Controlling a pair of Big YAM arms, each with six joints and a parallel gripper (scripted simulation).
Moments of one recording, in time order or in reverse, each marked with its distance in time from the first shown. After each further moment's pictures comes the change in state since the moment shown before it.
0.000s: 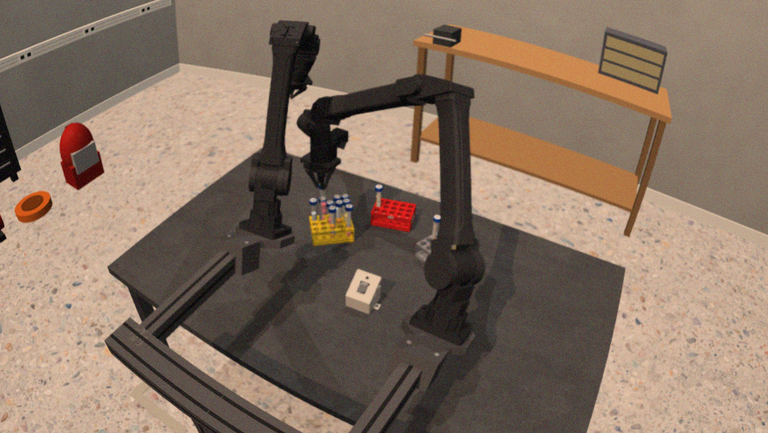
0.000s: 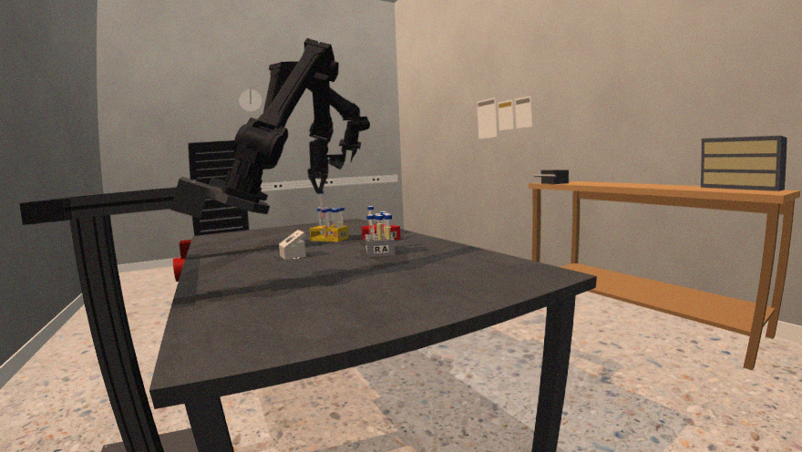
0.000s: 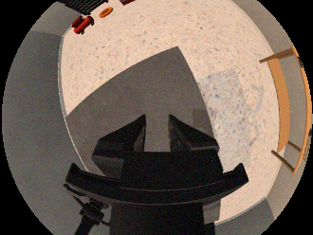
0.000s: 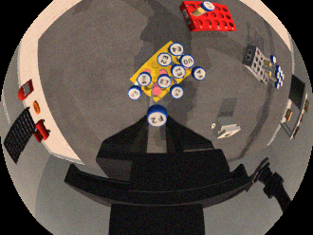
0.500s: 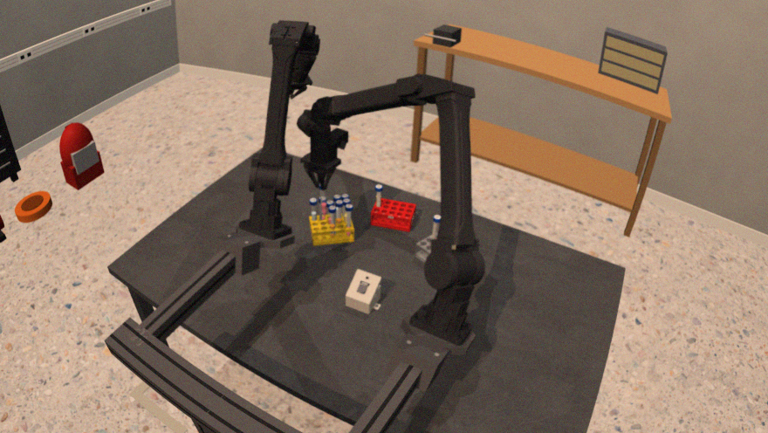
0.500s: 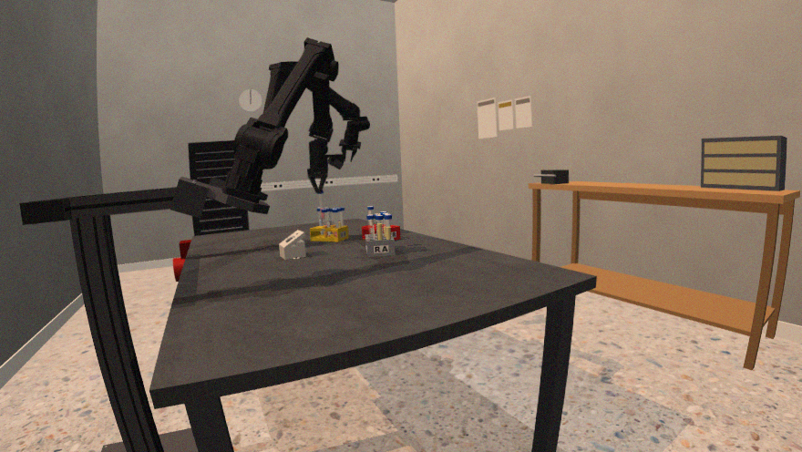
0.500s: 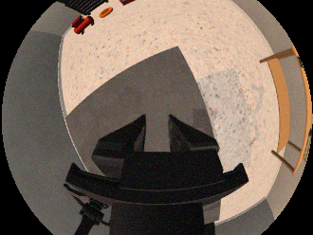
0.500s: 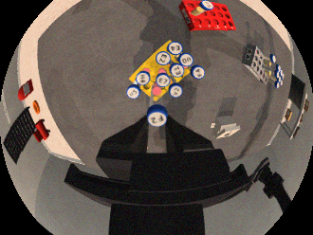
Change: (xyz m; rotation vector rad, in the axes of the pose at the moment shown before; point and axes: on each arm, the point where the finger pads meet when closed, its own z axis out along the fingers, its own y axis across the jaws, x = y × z) left arm 0.000 0.000 0.000 0.000 0.000 0.000; right arm 0.002 -0.002 0.000 0.001 0.000 -0.001
